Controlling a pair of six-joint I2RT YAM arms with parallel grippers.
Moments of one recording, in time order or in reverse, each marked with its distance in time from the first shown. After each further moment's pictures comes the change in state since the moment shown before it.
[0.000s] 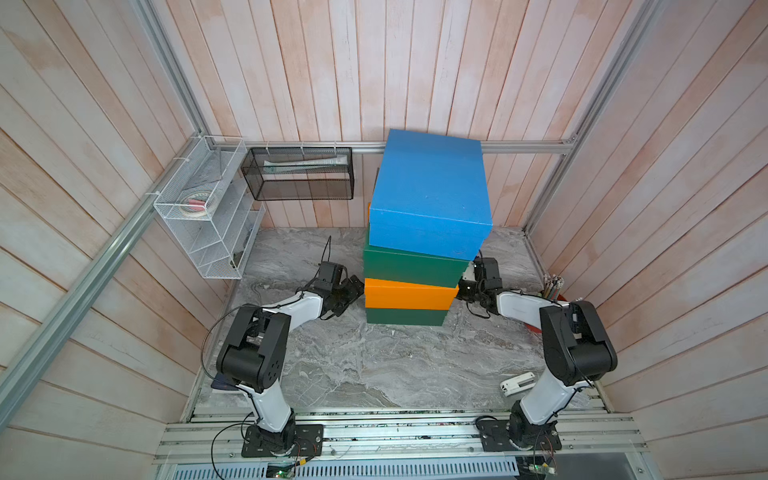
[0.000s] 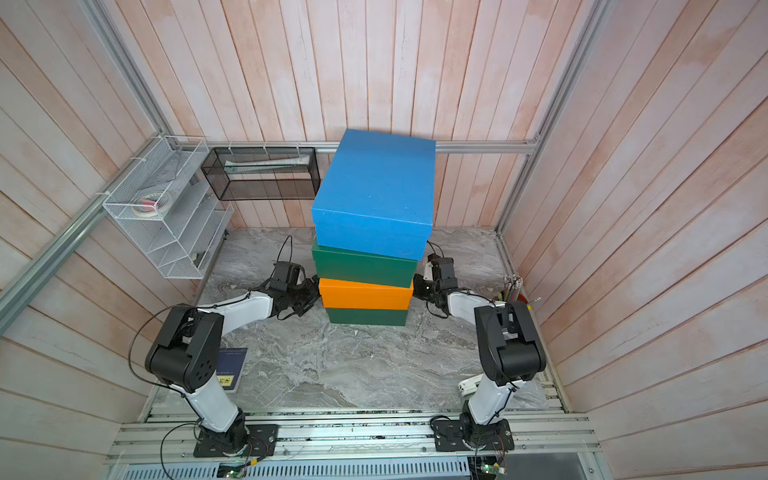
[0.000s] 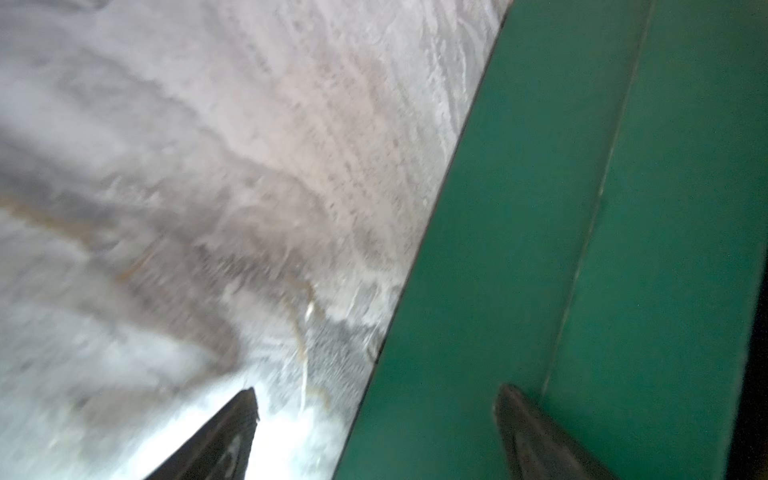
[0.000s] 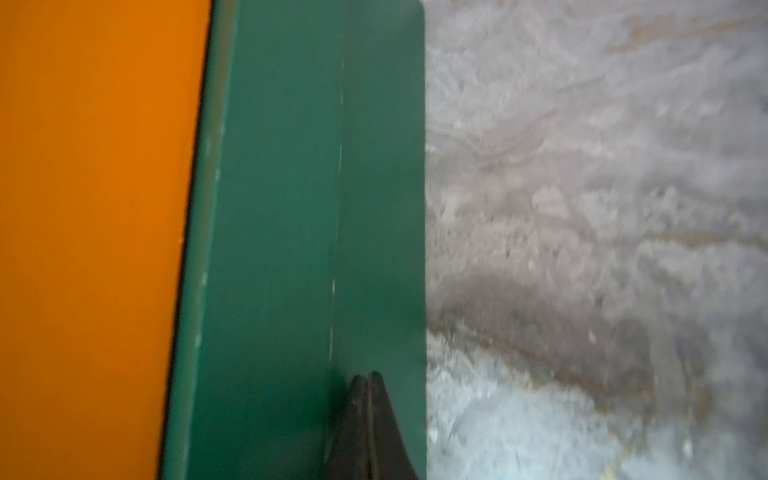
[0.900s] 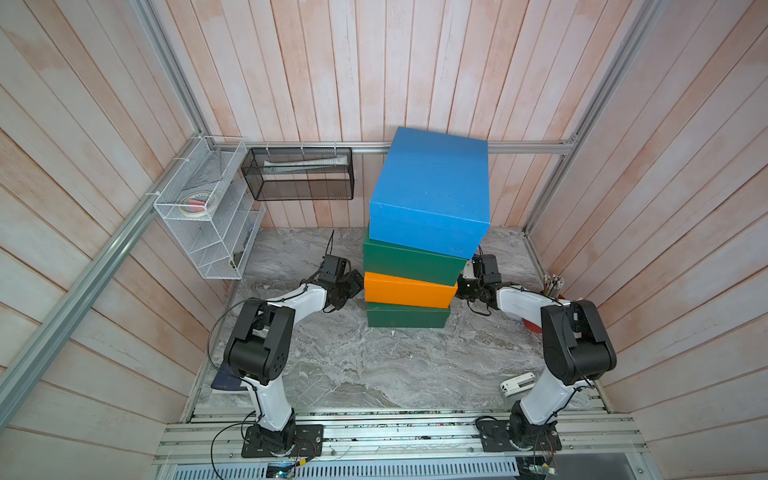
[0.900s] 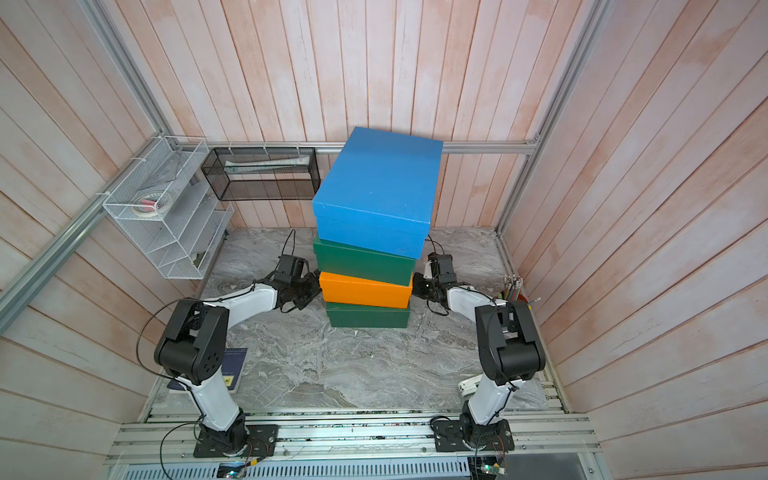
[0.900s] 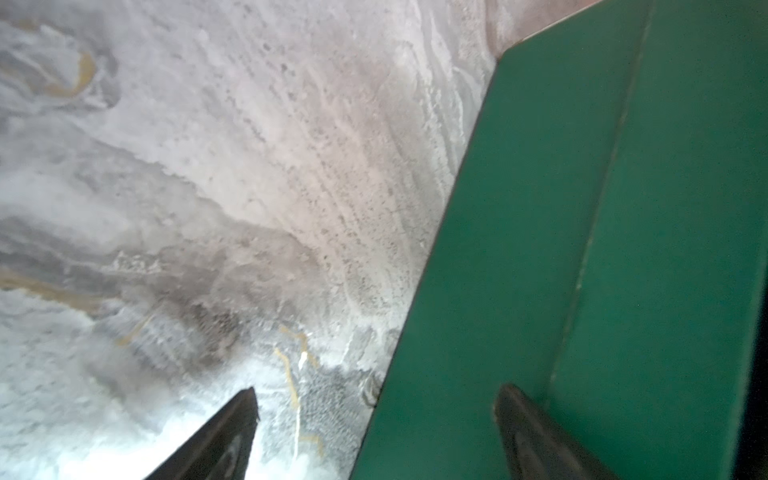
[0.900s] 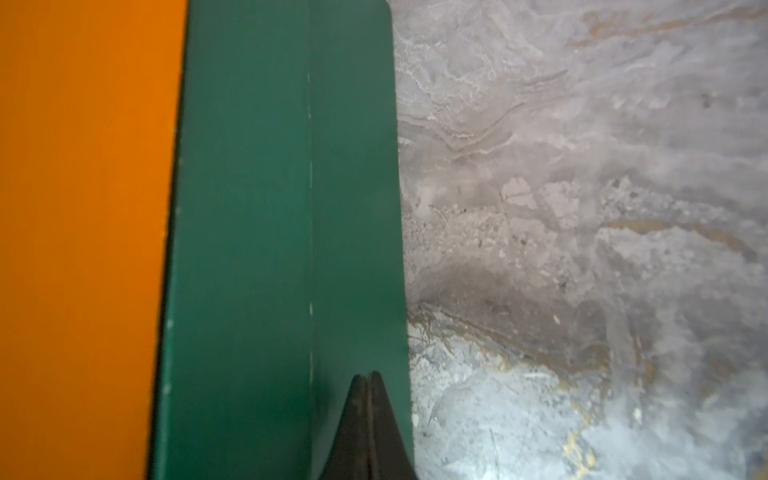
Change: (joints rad) left arm -0.002 0.096 0.158 -0.073 -0.060 0.034; right arm -0.012 0.040 0.111 -0.140 0.039 -0.029
